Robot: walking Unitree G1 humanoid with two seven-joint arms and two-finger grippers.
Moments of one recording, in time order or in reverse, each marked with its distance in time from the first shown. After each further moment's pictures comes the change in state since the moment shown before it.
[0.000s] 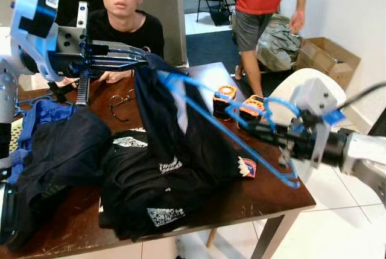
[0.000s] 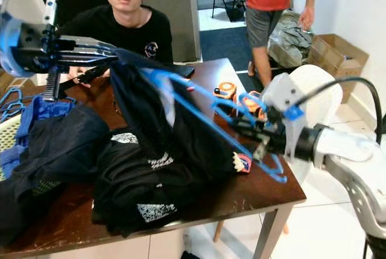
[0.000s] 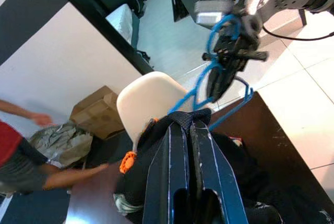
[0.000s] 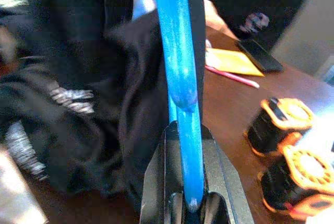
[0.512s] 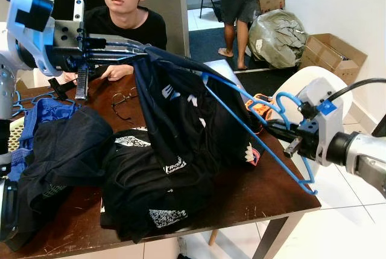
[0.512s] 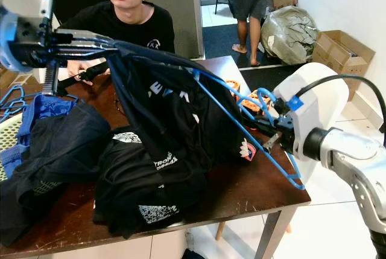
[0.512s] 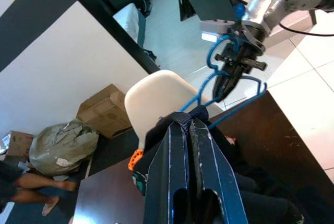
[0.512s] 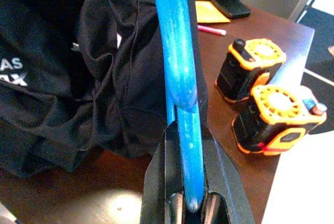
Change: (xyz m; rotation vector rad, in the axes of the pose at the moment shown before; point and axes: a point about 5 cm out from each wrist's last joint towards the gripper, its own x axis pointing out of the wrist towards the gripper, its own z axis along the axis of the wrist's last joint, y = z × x) left arm -0.003 0.006 0.003 0.017 -0.003 0.042; right arm -0.006 -0.008 -0.021 0.057 0.142 -0.116
